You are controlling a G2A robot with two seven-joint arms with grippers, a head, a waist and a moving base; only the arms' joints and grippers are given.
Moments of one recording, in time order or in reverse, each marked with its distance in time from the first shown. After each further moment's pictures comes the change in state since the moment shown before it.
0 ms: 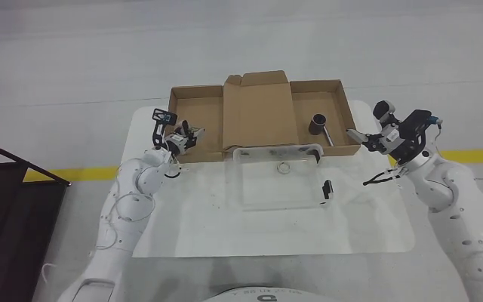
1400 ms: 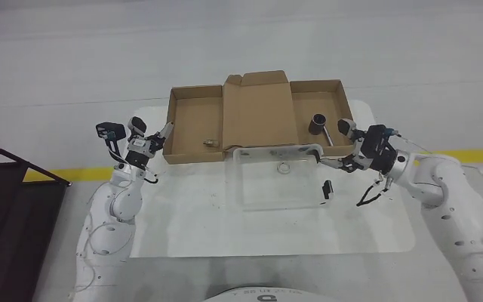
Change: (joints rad) left arm 0.272 0.028 -0.216 -0.268 -0.098 0.009 0.362; right arm 0.020 0.007 -0.056 -0.127 -0.085 -0.227 0.194
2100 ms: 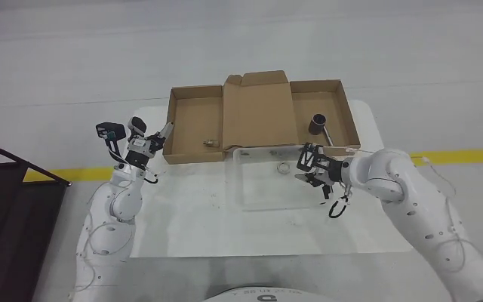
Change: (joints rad) left arm 0.000 0.000 0.000 0.000 0.000 0.000 0.000; right arm 0.170 -0.019 -0.352 -0.104 0.105 0.257 0.783
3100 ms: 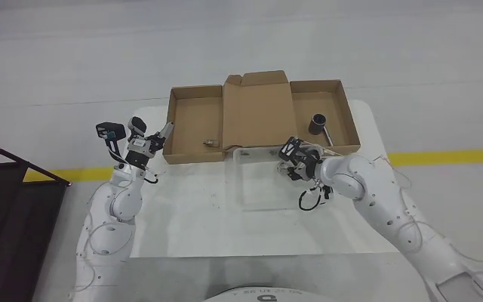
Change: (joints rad) left arm 0.000 0.000 0.000 0.000 0.000 0.000 0.000; right arm 0.171 -0.101 -0.263 0.282 -0.018 0.294 -0.135
